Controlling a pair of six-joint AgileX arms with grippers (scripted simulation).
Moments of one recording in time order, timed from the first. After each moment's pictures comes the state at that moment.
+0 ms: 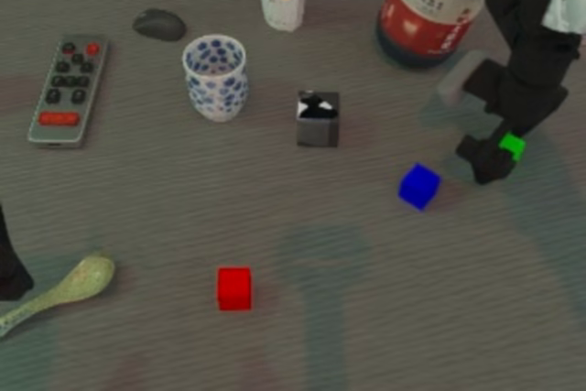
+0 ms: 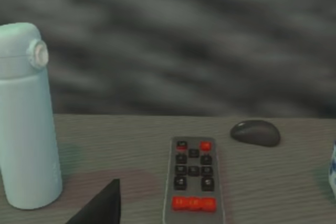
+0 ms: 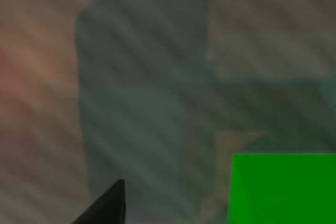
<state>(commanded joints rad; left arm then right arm) 0.02 0.00 0.00 0.00 0.00 0.00 0.18 2.43 1.85 -0.98 0.01 -0.70</state>
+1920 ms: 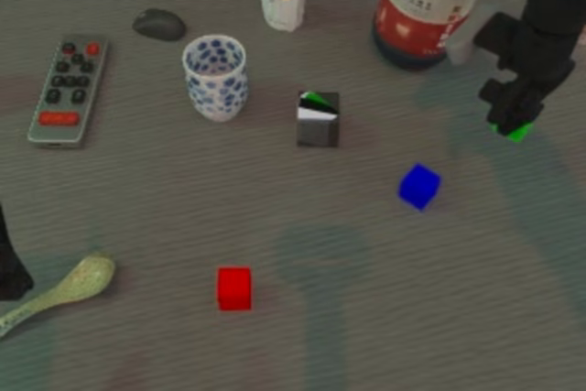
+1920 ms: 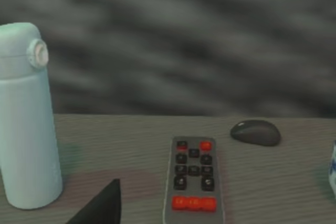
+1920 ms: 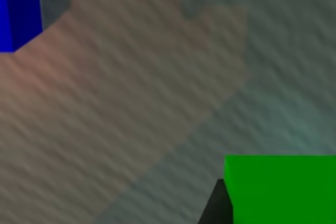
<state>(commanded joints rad) 0.02 0.00 0.00 0.00 0.00 0.00 0.19 2.35 2.01 -1.23 0.00 -0.70</state>
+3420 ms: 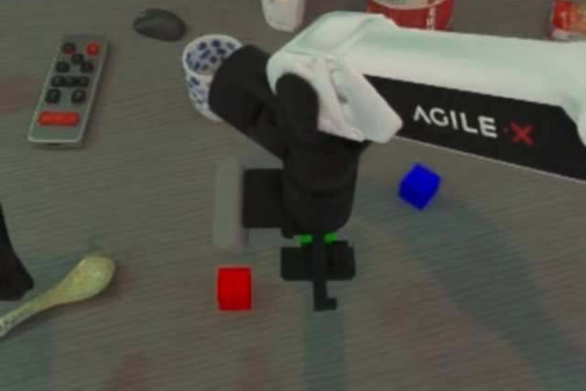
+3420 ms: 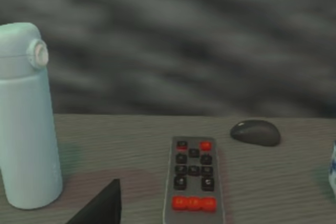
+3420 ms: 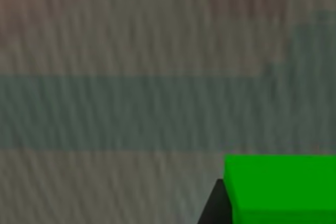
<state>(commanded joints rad) 0.02 0.00 0.00 0.00 0.00 0.00 0.84 2.15 1.71 -1.13 -0.01 -0.72</state>
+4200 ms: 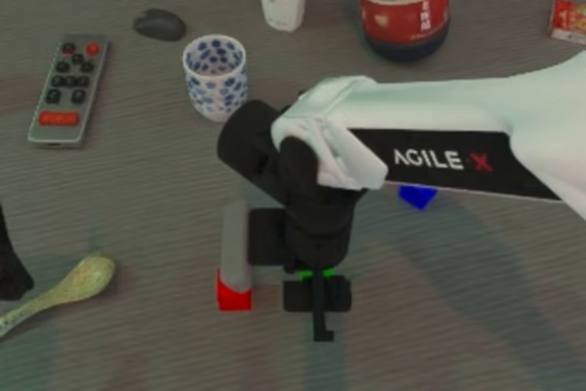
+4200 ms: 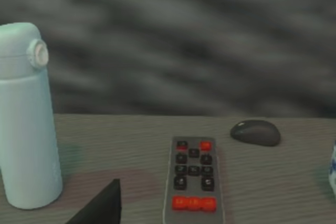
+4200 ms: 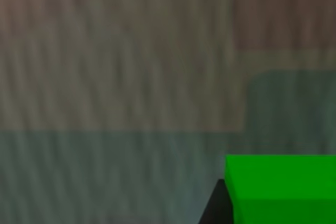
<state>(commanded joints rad) 0.02 0.00 0.00 0.00 0.00 0.00 0.85 2.20 1.57 -0.93 -0.01 -0.72</state>
